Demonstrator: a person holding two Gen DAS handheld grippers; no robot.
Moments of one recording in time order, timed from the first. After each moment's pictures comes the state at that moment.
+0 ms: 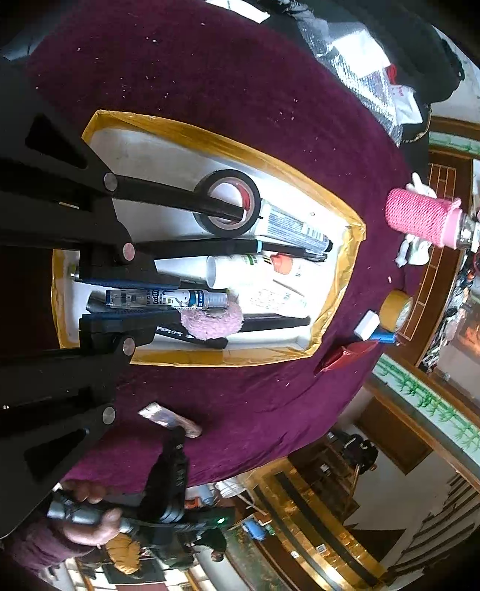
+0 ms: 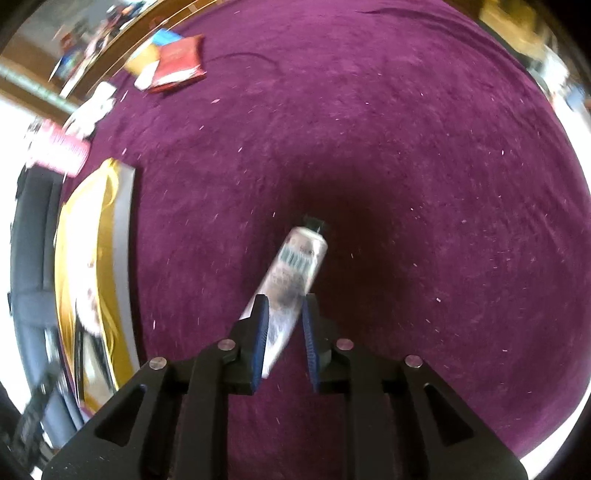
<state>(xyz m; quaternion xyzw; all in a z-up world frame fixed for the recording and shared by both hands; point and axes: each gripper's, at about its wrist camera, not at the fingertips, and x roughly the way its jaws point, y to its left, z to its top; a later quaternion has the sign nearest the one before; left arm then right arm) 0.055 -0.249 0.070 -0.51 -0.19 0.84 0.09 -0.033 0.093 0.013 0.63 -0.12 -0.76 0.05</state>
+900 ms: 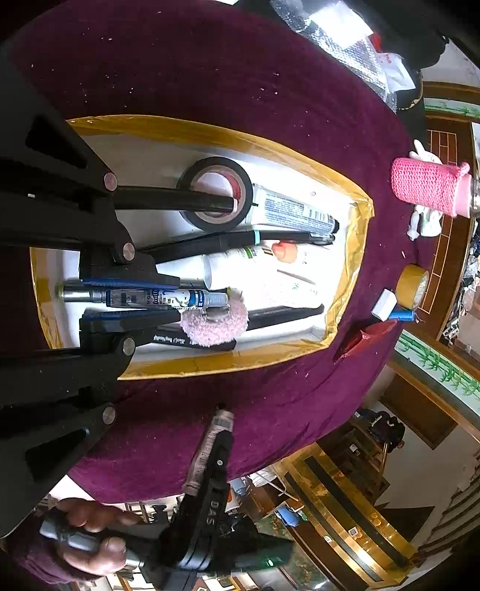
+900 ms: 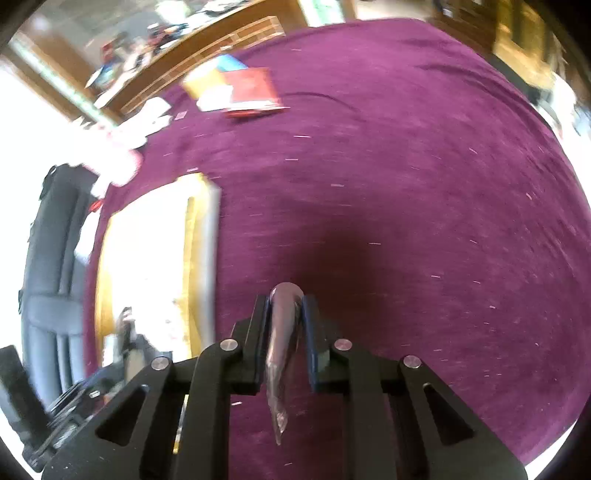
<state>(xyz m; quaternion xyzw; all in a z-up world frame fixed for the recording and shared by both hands) 0.041 -0.255 0.057 -0.52 -0.16 0.83 0.14 -0.007 0.006 0.072 0.57 -0.09 -0.81 0.11</state>
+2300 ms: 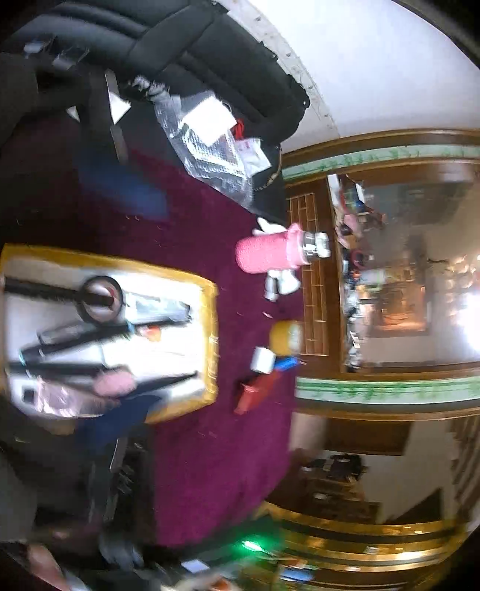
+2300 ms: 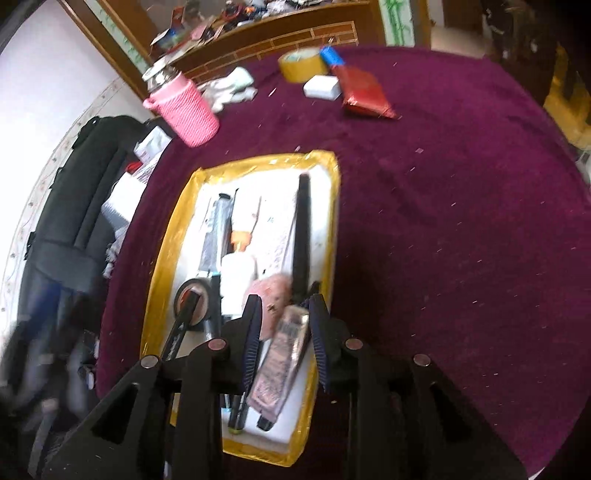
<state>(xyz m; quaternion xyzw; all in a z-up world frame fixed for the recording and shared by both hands) 0.076 -0.258 0.154 -0.32 0.00 0.95 0.00 0.012 -0.090 0.077 0.54 -0.03 -0.83 0.17</state>
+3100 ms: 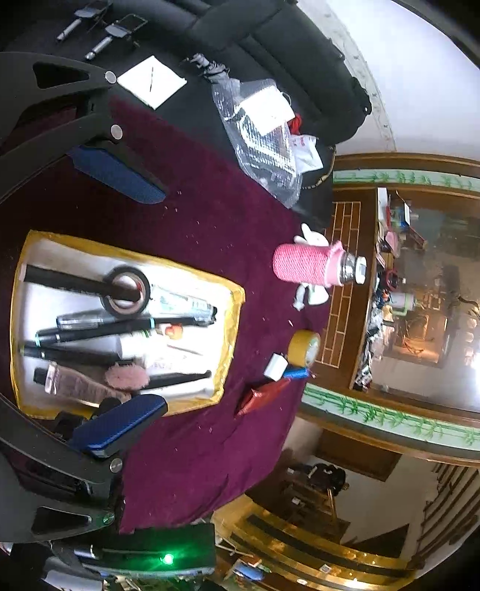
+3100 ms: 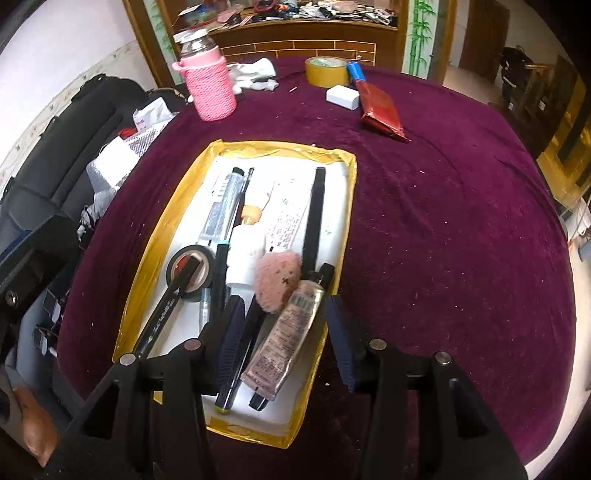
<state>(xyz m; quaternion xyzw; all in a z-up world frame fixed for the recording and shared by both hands) 0.070 -0.296 0.135 -0.38 -0.08 0.92 -0.02 0.049 -0.126 0.077 0.52 0.09 -0.83 0.16</state>
